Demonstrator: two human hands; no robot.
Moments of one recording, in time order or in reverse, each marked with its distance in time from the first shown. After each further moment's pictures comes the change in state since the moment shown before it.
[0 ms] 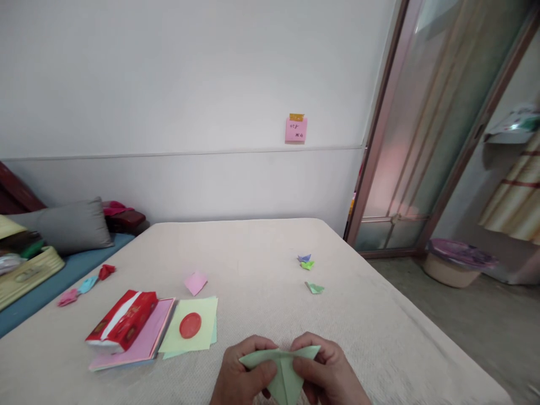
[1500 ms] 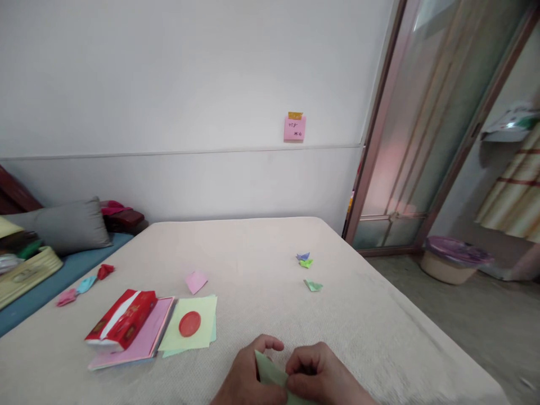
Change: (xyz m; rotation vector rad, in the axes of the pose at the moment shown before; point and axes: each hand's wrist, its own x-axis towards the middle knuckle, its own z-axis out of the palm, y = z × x) left_hand 0.007 -0.007 0.001 0.273 -0.152 -0.184; right_hand 0.001 -0.007 -0.010 -0.606 -0.173 0.052
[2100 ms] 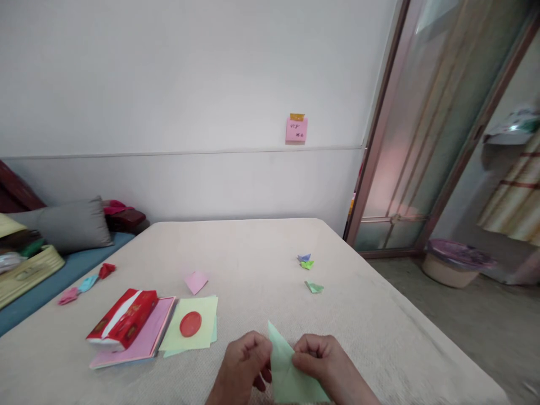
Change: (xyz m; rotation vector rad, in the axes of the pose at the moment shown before) left_hand -0.001 0.001 -0.004 -0.136 0.122 0.103; right_hand 0.005 0.001 0.000 0.151 0.230 0.005
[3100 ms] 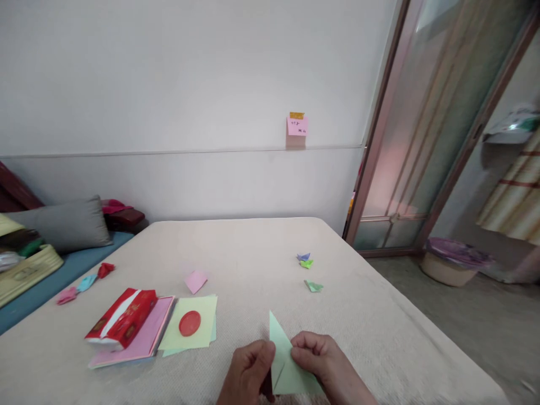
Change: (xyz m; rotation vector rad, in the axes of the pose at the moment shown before) left_hand -0.001 -0.014 0.010 -0.099 -0.008 -0.024; right_hand 0.003 0.012 0.001 0.280 -0.085 0.040
